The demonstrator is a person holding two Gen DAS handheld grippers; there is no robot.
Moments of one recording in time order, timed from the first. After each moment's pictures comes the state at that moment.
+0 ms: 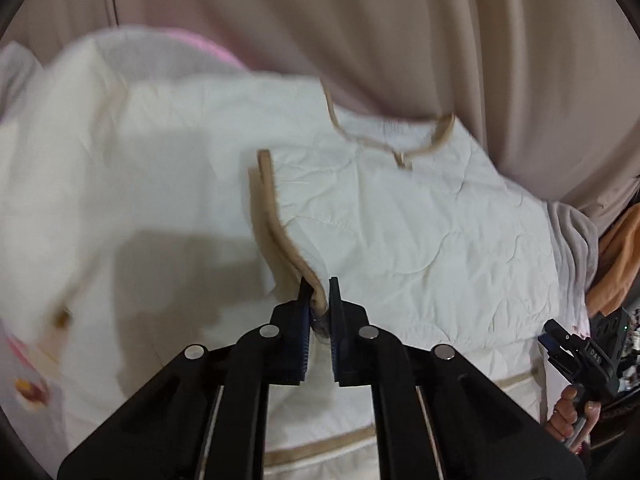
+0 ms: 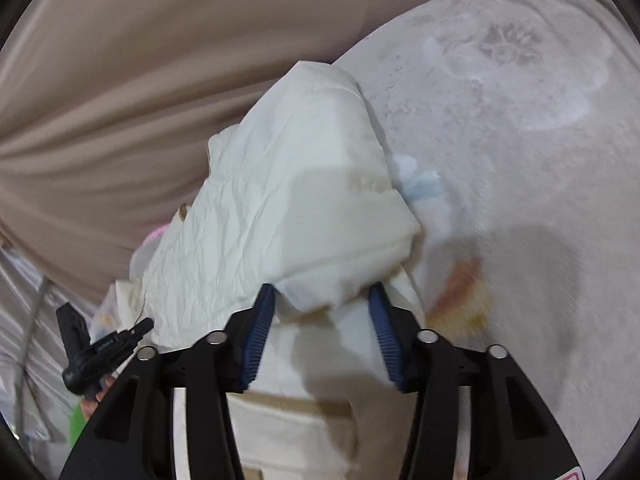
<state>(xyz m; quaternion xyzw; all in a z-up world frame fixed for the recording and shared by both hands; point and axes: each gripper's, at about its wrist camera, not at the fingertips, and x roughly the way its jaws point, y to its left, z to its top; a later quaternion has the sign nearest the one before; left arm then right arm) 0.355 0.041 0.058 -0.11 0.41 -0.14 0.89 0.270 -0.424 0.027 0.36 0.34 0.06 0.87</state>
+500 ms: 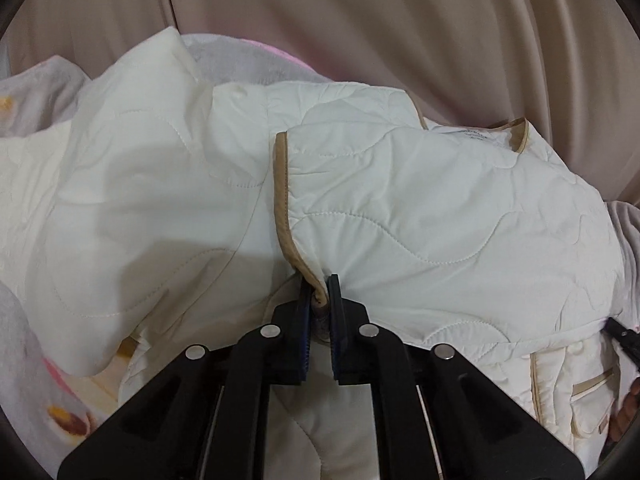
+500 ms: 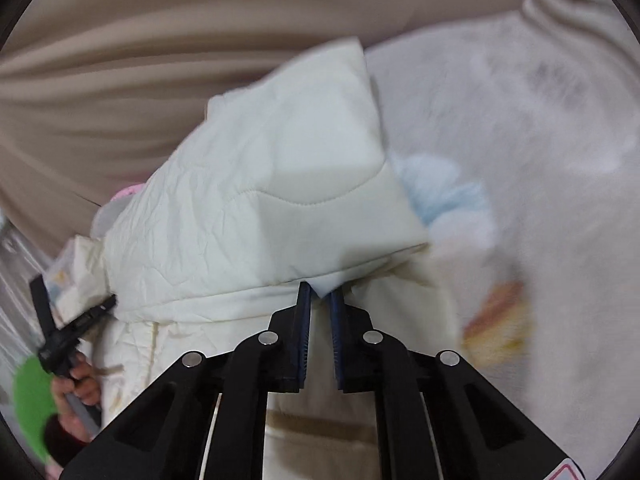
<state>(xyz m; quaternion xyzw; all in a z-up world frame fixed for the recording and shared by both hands) 0.356 0.074 0.014 -0.06 0.39 -0.05 0.92 0.260 -0.378 0.042 0.21 0.36 0.02 0.91</state>
